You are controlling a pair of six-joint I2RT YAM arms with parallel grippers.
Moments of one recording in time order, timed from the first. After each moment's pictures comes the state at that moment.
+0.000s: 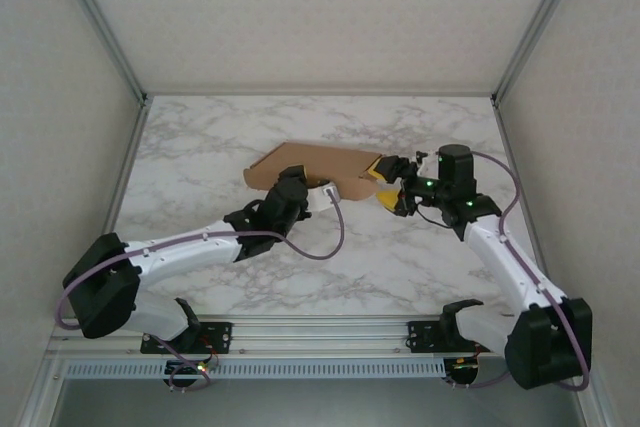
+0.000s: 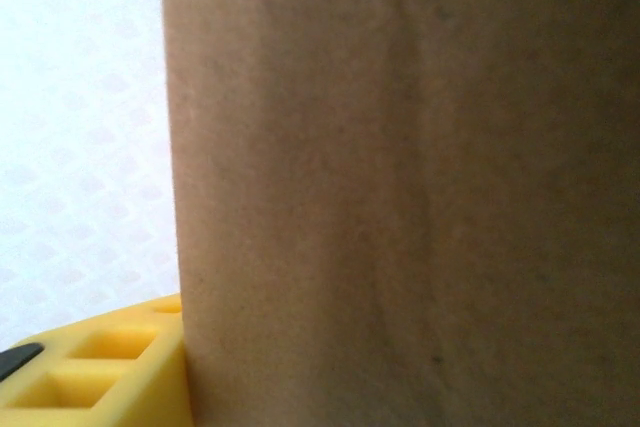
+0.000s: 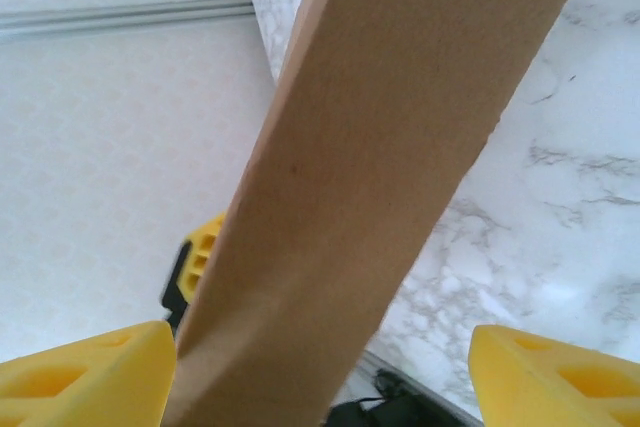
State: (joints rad) left arm -0.88 1.39 0.87 0.02 -0.50 0.81; right arm 0.24 1.08 0.81 -0.32 -0.75 1.14
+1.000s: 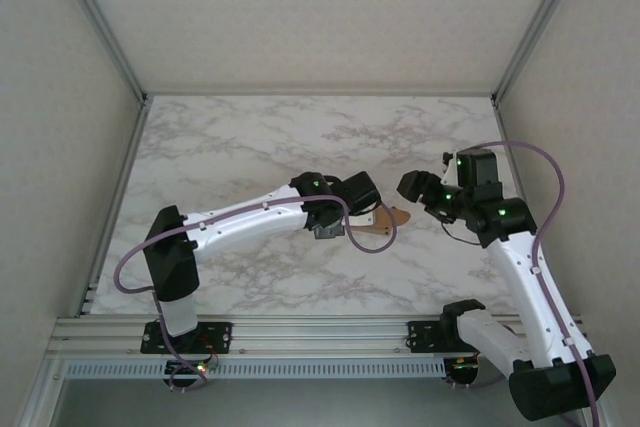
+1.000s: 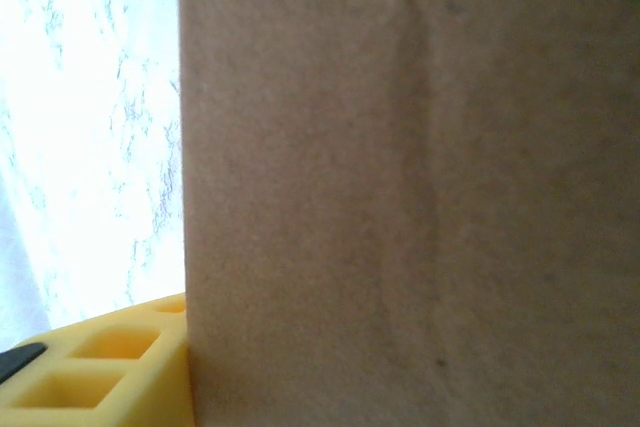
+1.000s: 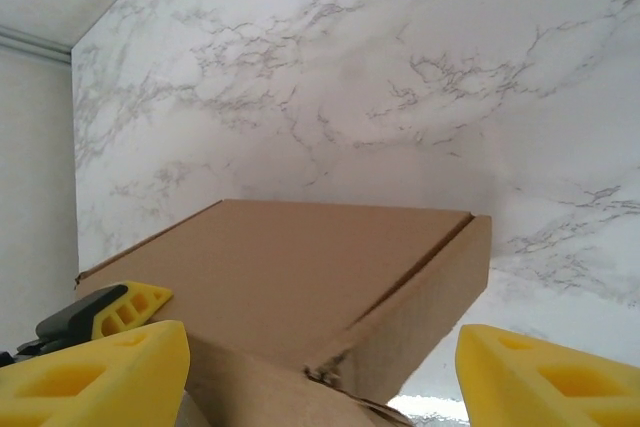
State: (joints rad) left arm -1.06 1.82 1.64 -1.09 -0.39 0.45; right arm 0.24 0.96 1.02 -0.87 -0.34 0.66
